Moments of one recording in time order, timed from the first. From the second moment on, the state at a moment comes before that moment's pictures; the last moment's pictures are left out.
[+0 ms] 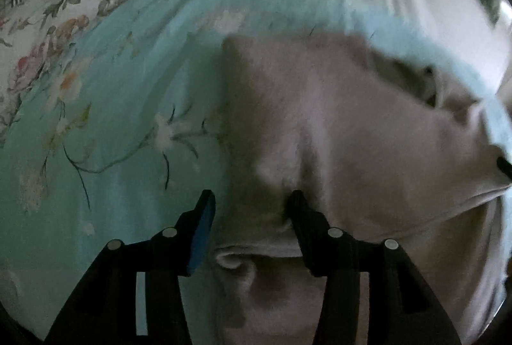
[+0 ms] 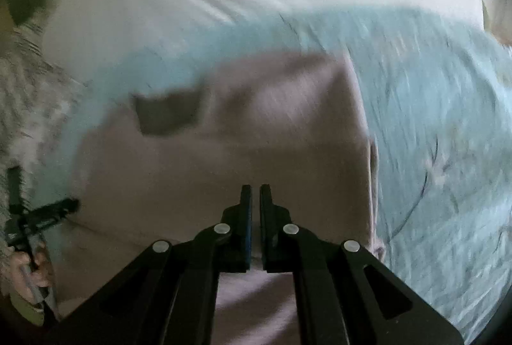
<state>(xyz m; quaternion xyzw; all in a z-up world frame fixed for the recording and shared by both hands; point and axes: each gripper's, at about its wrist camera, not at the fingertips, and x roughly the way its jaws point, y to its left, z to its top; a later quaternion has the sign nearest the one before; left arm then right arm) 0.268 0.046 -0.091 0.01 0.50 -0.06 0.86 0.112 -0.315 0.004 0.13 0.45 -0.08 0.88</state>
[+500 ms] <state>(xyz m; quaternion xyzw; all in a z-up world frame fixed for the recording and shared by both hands) 0.166 0.064 -0.082 0.01 0.50 -0.11 0.86 -0.028 -0.282 0.037 0.14 0.43 -0.04 0.89</state>
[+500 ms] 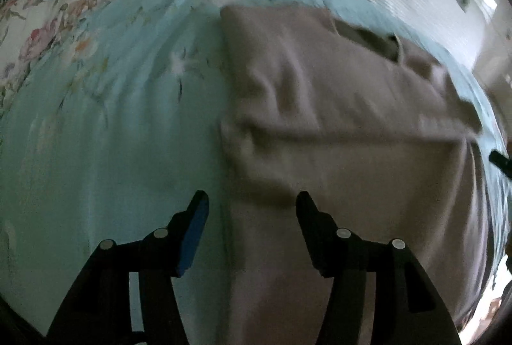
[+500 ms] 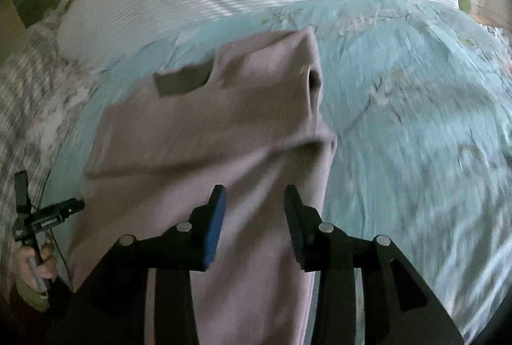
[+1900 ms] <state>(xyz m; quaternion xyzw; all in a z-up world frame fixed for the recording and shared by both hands) -0.047 0.103 -0.176 0.02 0.61 -0.20 0.77 -0.169 -0.207 -0.056 0.02 0.61 0.11 0.78</state>
